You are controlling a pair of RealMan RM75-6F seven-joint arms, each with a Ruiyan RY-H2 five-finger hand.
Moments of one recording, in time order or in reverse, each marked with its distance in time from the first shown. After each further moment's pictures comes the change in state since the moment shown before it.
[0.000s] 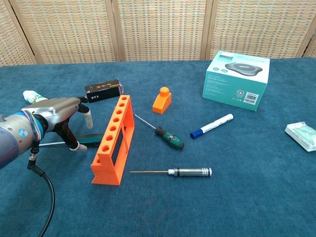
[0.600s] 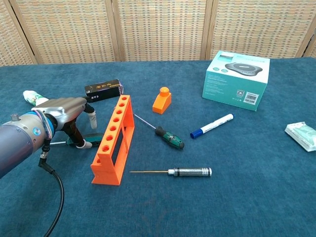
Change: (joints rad) left arm -0.042 -0.049 -0.015 0.081 -0.028 -0.013 0.011; right arm 0.001 0.000 -0.001 0.002 -0.004 0.000 0.009
